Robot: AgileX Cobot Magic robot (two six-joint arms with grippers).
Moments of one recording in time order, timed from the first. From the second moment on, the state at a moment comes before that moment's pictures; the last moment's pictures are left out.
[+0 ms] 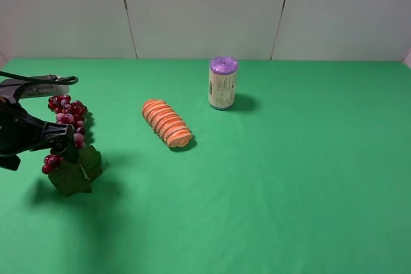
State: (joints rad) left arm -0.14 1.54 -0.61 -0.03 0.44 -0.14; right arm -0.02 0.00 -0.50 0.04 1.01 0.01
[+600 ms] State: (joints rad) left arm -0.20 1.70 -0.61 -0.04 0.27 -0.15; right arm -0.02 0.00 -0.50 0.04 1.01 0.01
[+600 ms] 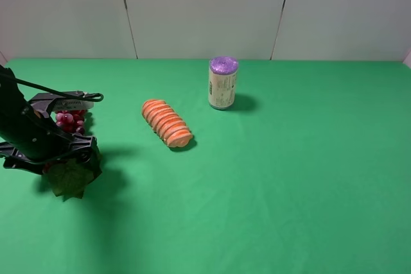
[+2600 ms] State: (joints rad) left arm -0.20 1.33 -0.62 -0.04 0.61 -0.15; right arm -0.02 0.00 -0.50 0.04 1.01 0.01
